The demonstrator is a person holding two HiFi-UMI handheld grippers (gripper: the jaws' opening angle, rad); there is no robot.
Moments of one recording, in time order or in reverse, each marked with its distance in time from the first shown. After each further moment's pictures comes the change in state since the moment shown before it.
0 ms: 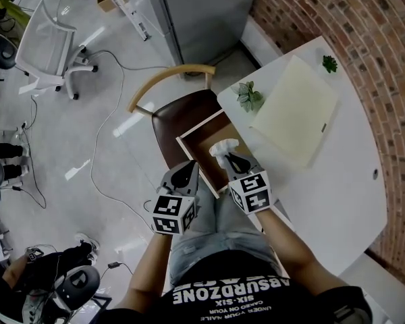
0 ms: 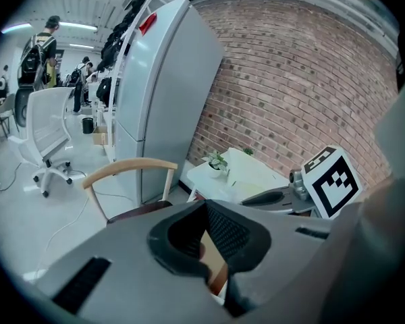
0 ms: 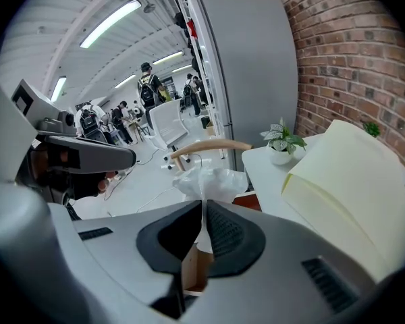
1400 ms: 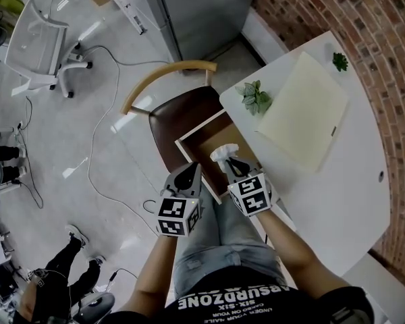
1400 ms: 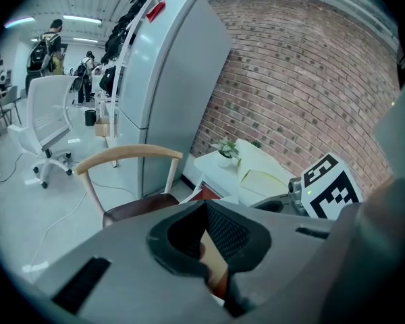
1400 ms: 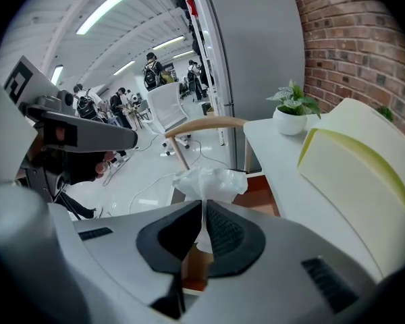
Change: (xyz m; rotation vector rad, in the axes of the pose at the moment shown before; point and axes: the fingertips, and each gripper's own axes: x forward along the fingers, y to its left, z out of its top) left arm 0.044 0.025 -0.032 -0.037 0.035 0.014; right arm 0.054 -0.015 -0.047 -0.027 0.105 0.001
